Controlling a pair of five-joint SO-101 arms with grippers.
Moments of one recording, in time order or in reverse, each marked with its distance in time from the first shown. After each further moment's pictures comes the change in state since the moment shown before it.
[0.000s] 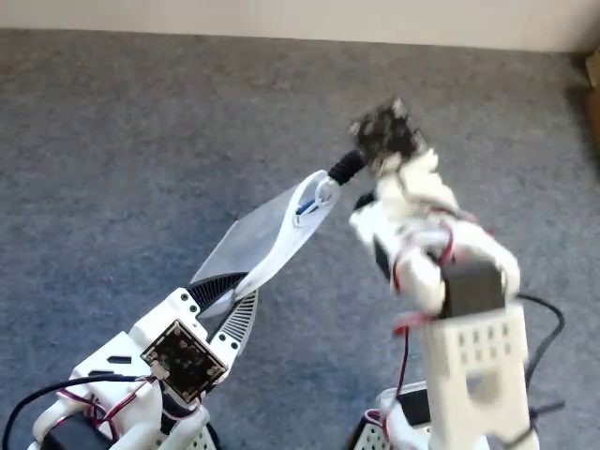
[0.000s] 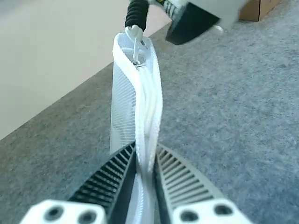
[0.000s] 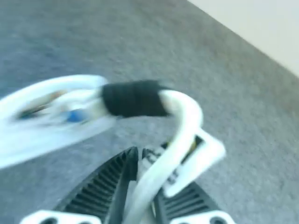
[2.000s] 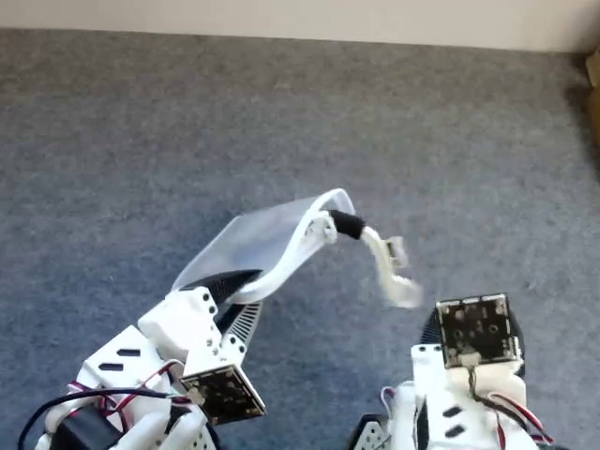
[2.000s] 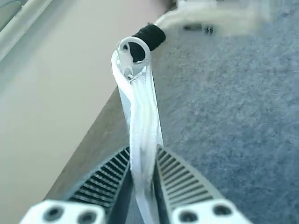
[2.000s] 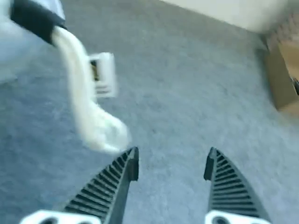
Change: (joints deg) left arm -2.7 0.1 3.1 -3.8 -24.0; right arm 25.9 -43.4 12.7 26.7 0.4
